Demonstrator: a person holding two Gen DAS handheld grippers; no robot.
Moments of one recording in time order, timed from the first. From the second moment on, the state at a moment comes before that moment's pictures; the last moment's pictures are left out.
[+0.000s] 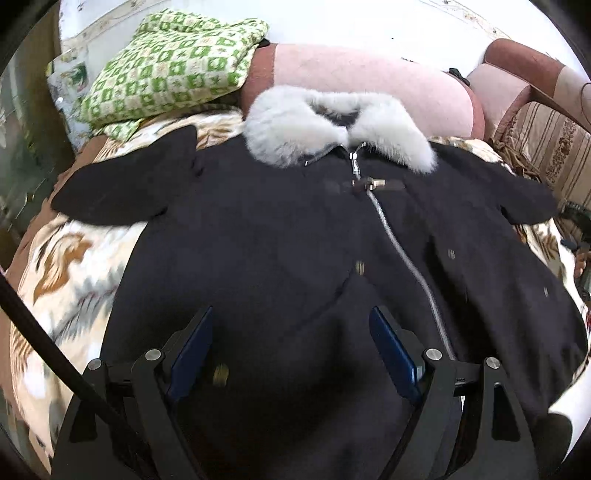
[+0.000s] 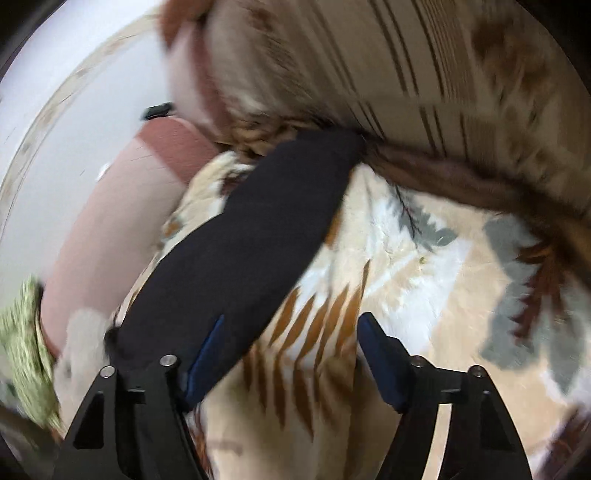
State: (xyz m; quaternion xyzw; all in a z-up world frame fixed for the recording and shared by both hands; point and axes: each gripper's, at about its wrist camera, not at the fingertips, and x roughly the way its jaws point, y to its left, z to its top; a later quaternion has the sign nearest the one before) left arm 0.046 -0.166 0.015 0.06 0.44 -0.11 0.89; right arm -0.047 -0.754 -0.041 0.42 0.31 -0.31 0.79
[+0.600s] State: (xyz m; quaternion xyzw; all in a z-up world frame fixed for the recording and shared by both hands) left arm 0.132 -0.142 -0.033 -0.06 0.48 -0.14 0.86; right arm 0.054 -0.819 -0.039 0.34 0.34 -0.36 0.80
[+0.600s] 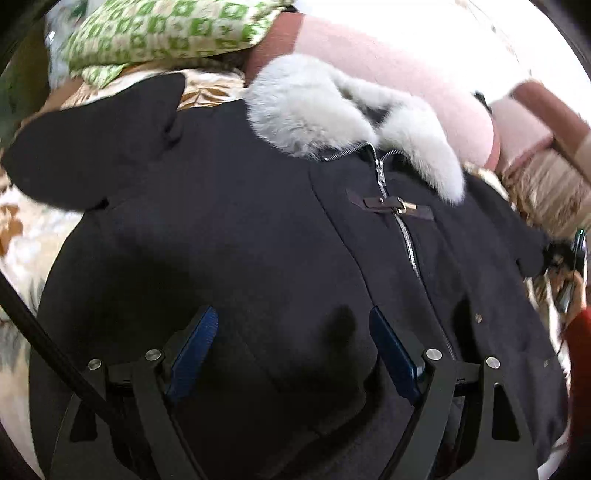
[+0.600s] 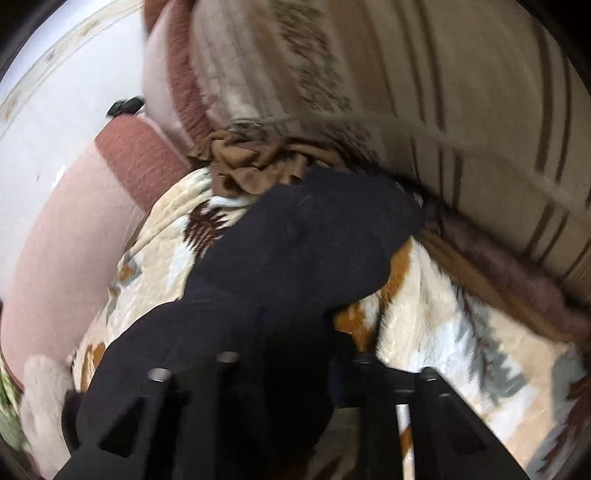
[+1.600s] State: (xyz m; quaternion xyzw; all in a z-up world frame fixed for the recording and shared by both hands) left arm 0.137 -0.063 0.000 -0.17 0.44 -0.08 0.88; right arm 0.121 -0.301 0.007 -0.03 0.50 0.11 0.86
